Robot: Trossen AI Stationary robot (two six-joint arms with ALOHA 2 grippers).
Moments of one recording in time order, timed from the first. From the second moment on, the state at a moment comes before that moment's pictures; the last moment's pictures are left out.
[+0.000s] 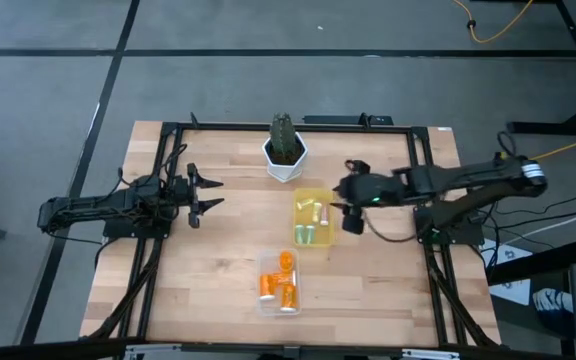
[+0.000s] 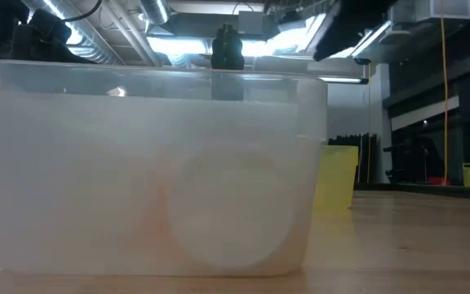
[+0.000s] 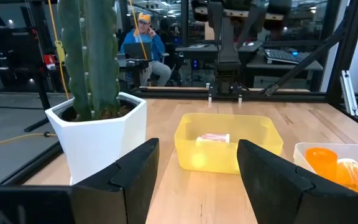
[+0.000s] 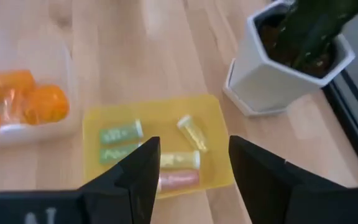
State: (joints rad) left arm 0.16 0.07 0.01 0.06 -0.02 0.01; right arm 0.12 1.27 1.11 -0.67 0.30 0.15
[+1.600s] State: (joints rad) left arm 0.16 0.07 0.01 0.06 -0.02 0.01; right arm 0.34 0.00 0.06 -0.11 0.13 -0.13
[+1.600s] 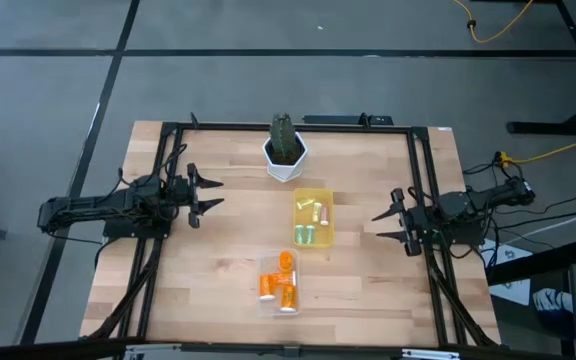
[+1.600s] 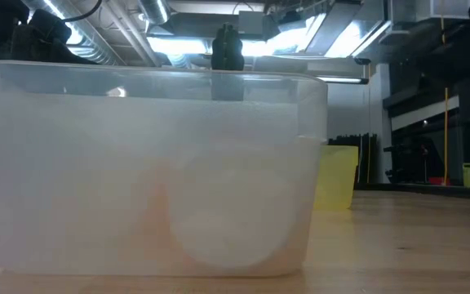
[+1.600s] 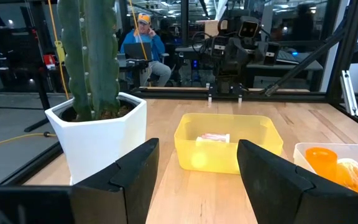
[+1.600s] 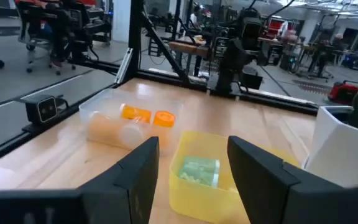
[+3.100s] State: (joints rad) left arm 0.16 0.07 0.01 0.06 -0.02 0.01; right arm 0.37 0.01 0.01 0.04 0.05 -0.14
